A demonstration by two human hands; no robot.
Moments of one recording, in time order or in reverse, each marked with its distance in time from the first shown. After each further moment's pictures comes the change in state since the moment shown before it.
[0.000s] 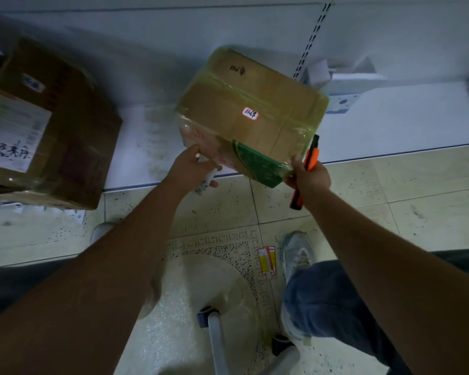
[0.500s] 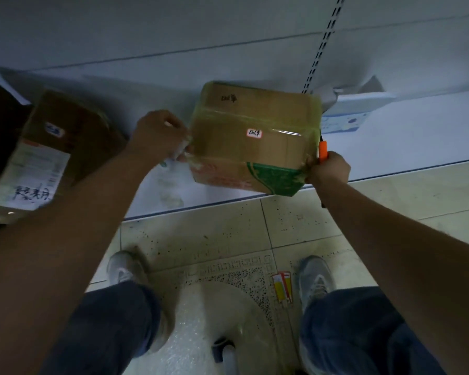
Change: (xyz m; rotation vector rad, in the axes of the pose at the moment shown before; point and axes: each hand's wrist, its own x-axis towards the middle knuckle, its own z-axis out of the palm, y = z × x) left_hand 0.035 0.108 -0.073 0.572 0.350 0.169; right_hand 0.050 -0.057 0.006 -0.450 0.133 -0.230
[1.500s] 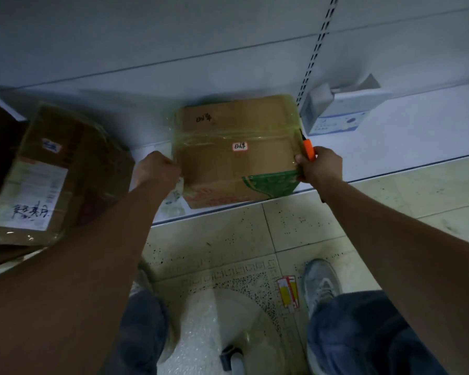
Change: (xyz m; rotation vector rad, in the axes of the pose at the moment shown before) left_hand 0.001 -0.044 0.035 0.249 0.063 -0.200; right_hand 0.010 -0.011 0.006 0.108 -0.100 -0.122
